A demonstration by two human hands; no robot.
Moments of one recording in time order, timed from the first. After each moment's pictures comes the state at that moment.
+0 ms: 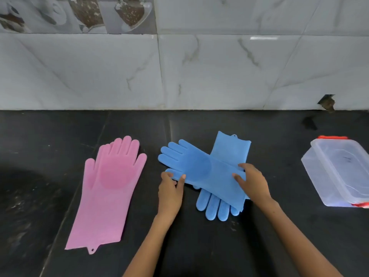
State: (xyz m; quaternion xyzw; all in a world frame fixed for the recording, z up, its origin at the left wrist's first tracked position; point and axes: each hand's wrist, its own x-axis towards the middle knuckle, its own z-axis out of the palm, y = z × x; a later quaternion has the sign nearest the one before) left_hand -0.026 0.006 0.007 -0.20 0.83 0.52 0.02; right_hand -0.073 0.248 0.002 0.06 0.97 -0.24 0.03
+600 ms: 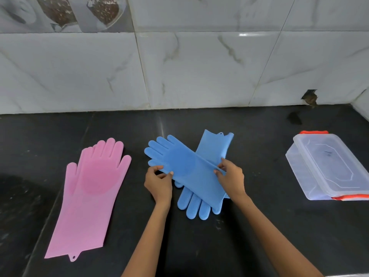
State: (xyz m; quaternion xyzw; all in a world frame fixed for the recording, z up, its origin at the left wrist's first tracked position) left_hand -0.062 0.038 -0.002 -0.33 0.72 0.59 -0.12; right_hand -0.083 0.232 -0.011 0.10 0.92 -0.37 -0.02
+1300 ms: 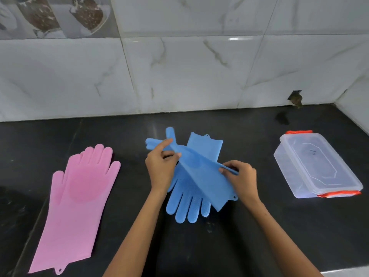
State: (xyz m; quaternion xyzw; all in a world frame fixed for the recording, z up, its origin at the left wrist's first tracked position) left_hand -0.083 0.061 0.064 -0.11 0.75 0.64 -0.13; right_hand -0.060 0.269 0.039 0.11 0.89 -0.43 -0.07
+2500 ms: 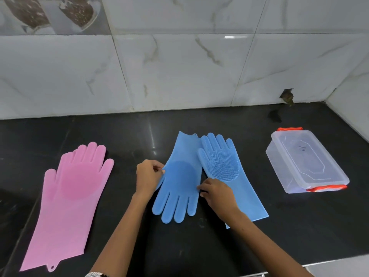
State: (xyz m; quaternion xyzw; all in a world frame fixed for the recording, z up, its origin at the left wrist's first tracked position) left_hand -0.087 0.029 0.007 -0.07 0.90 0.44 -0.03; right_hand -0.030 0.250 -0.005 -0.11 0.98 -0.18 0.04
